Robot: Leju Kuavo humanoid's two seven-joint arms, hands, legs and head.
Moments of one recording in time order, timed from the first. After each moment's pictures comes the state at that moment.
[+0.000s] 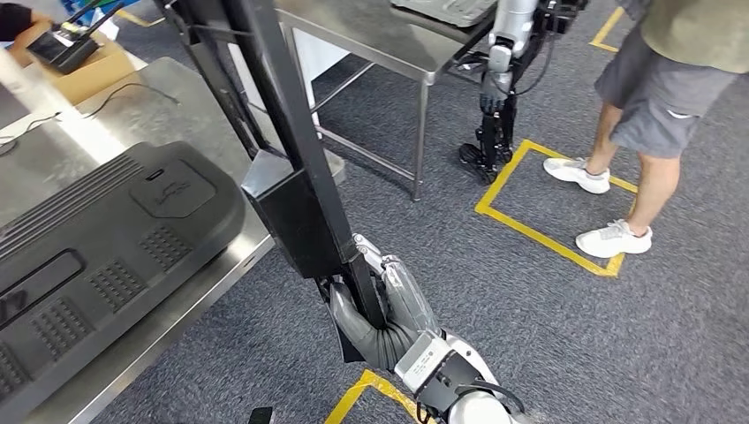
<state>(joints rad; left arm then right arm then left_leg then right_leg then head) -0.16 -0.11 -1.00 -0.28 1.02 0.57 -0.03 -0.21 -0.13 0.78 -1.74 0.26 -0.30 -0.18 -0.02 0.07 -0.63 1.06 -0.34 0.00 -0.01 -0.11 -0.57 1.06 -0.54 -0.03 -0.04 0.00</state>
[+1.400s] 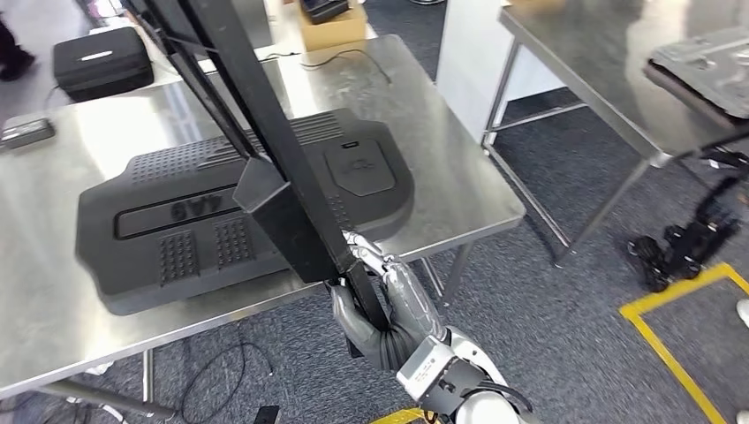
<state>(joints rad) -0.17 -0.11 -1.01 -0.28 1.03 0.55 0.02 -0.24 -0.14 0.79 -1.74 0.26 -0.25 -0.17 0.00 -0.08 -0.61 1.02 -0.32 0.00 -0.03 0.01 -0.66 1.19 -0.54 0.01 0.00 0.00</state>
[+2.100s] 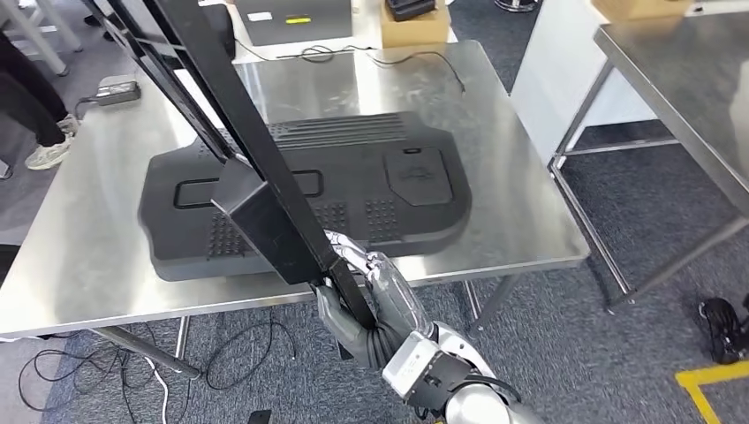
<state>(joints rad) -0.16 -0.10 -1.01 -0.28 1.03 0.54 0.03 -0.25 -0.14 0.80 -1.74 0.25 -0.25 -0.17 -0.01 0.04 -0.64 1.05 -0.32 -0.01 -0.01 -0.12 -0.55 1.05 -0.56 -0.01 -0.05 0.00</state>
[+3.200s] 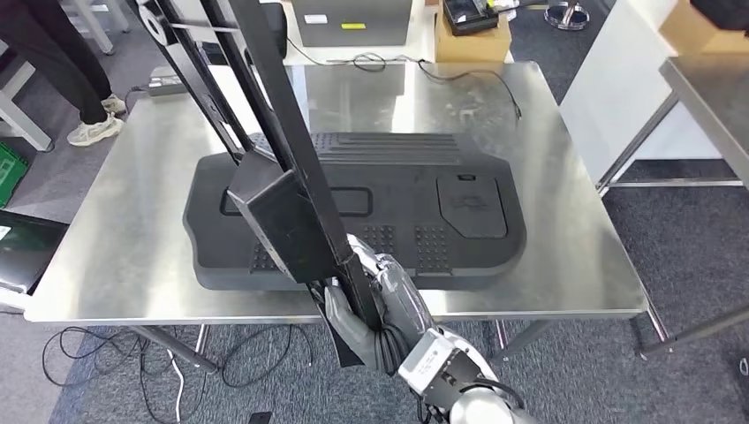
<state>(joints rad) -0.16 -0.10 -1.01 -0.27 1.05 0.52 0.02 -0.24 -0.14 0.80 -1.75 0.20 -0.27 -0.20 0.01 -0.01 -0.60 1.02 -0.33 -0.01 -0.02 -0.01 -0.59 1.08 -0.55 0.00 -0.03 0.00</state>
